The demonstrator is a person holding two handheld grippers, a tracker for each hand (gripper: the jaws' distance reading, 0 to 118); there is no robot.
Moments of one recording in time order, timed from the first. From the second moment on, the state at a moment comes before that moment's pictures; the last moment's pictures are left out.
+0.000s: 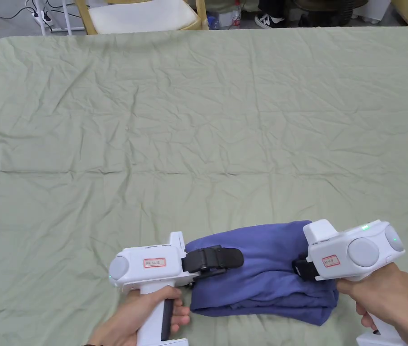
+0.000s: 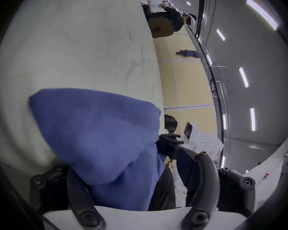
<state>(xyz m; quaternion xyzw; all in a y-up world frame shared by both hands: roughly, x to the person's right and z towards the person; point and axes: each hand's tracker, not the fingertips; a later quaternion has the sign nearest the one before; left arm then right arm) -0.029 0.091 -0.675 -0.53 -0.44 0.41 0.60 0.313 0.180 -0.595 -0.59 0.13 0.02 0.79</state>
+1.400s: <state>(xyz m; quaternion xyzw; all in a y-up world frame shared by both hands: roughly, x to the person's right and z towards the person) -0.096 0.172 -0.671 -0.54 -0.37 0.18 0.73 0.232 0.286 -0.522 -0.39 0.13 0.03 0.91</state>
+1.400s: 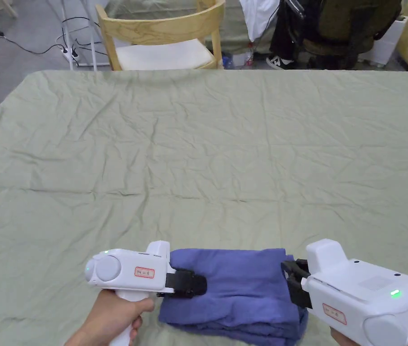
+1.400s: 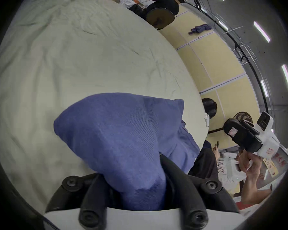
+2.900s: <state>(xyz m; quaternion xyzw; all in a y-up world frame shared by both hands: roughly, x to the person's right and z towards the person) -0.492 0.227 -0.684 -0.58 -0.01 0.04 0.81 -0.105 0.295 -0.610 -0.37 0.42 0.09 0.82</state>
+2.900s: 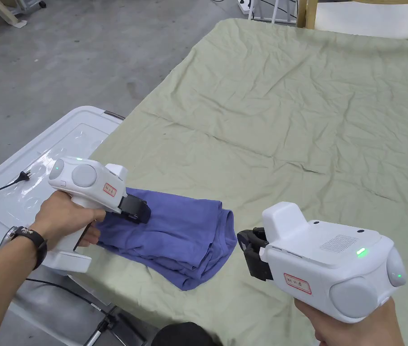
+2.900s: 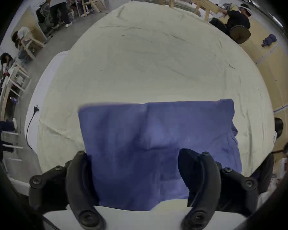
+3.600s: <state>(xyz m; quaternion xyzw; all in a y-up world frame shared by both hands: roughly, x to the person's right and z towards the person) -0.293 0.365 -0.570 -0.28 0.01 0.01 0.96 0.054 0.380 -0.550 -0.25 0.28 0.04 0.93</state>
